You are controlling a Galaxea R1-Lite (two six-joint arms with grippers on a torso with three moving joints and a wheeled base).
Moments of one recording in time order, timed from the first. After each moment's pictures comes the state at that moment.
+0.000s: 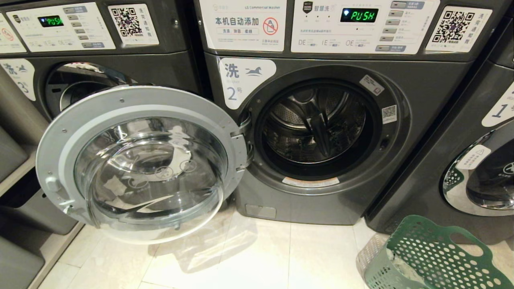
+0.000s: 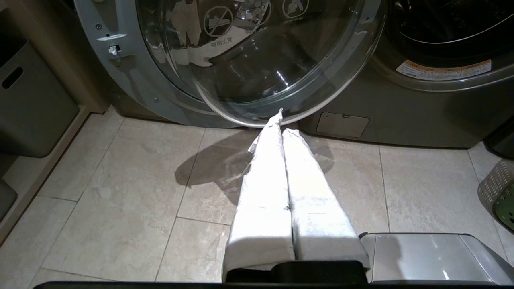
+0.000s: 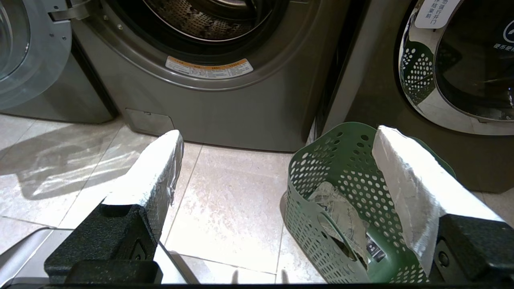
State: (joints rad) left arm 0.00 0.00 0.00 0.01 0.00 0.00; right arm 0.01 0.00 0.00 0.00 0.01 -0.04
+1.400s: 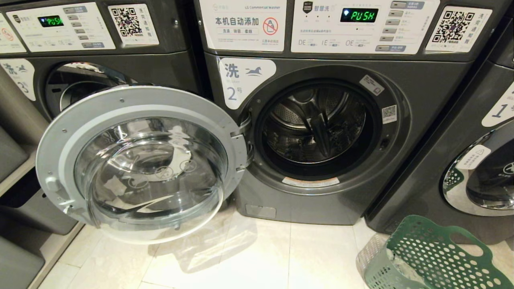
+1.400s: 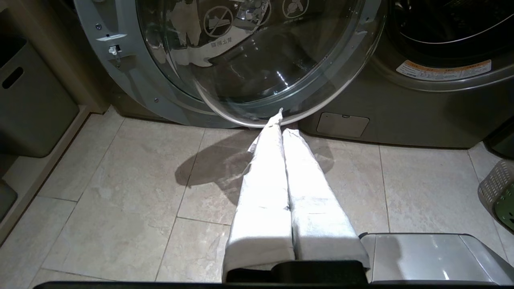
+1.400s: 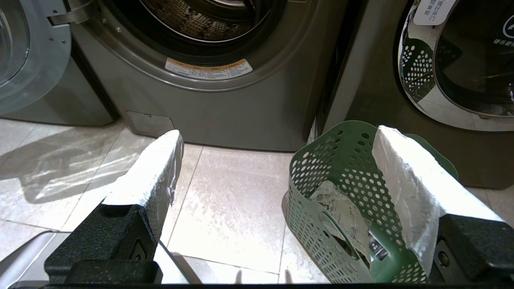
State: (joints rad) left arm 0.00 0.00 0.00 0.01 0.00 0.00; right arm 0.01 0.00 0.00 0.00 0.00 -0.02
